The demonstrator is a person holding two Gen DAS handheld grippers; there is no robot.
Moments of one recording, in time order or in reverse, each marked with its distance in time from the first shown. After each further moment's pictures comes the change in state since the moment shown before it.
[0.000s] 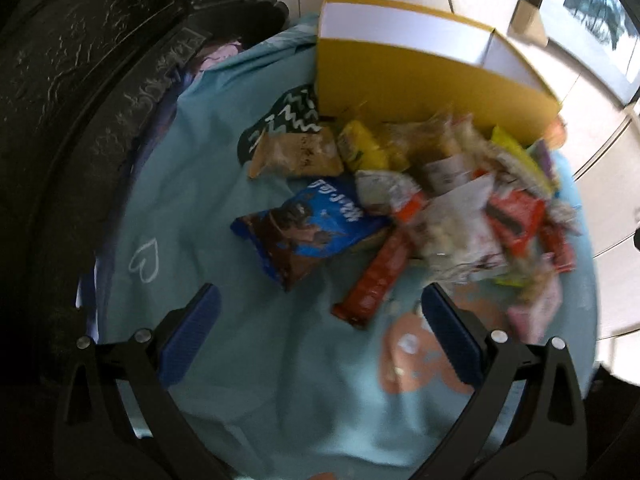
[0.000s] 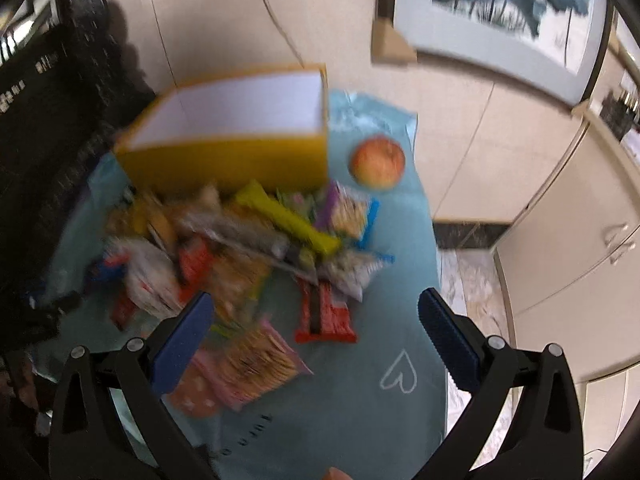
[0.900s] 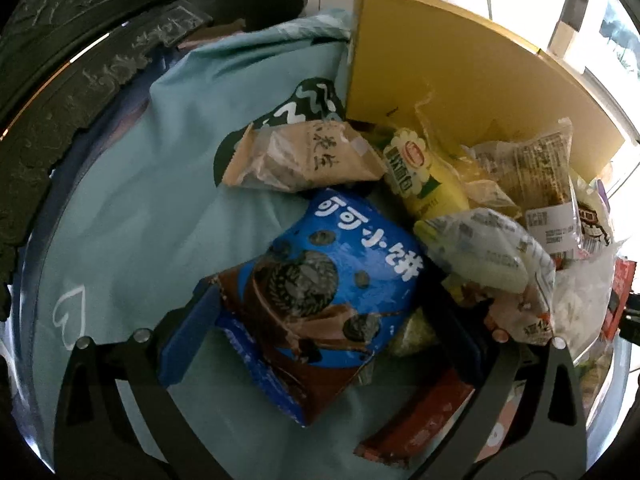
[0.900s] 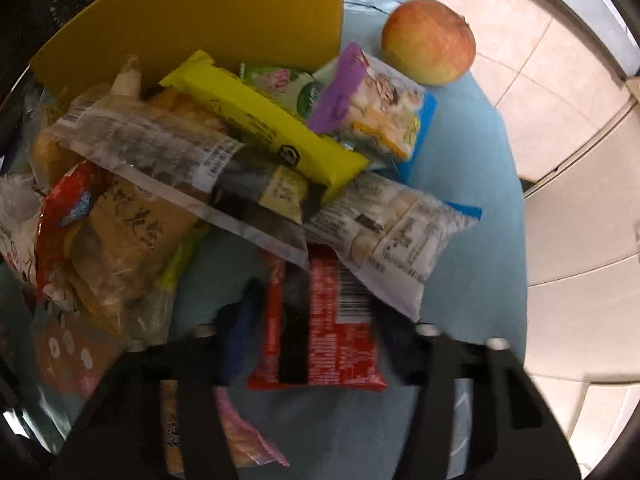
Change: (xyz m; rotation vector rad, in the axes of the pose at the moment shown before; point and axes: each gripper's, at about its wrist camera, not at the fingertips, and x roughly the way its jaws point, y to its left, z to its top) left arm 0.105 0.020 0.026 -0.087 -0.080 -0.038; right arm 0.135 0.001 0.000 -0.041 0.237 -0.002
